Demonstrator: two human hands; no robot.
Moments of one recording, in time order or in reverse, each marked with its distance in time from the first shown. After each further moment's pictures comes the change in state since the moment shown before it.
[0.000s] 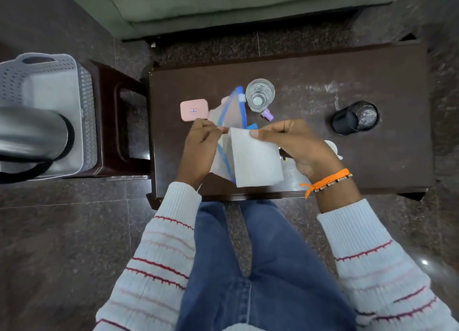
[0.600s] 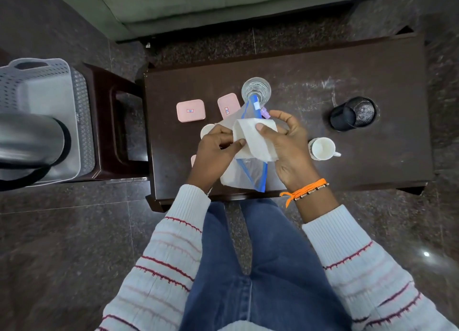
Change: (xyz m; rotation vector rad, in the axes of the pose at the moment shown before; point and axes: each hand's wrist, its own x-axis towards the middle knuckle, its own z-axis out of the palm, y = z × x) left_hand -0.005 -0.001 0.023 0.087 -0.143 0.074; right_hand 0.004 0.011 0.022 0.455 0.393 -0.029
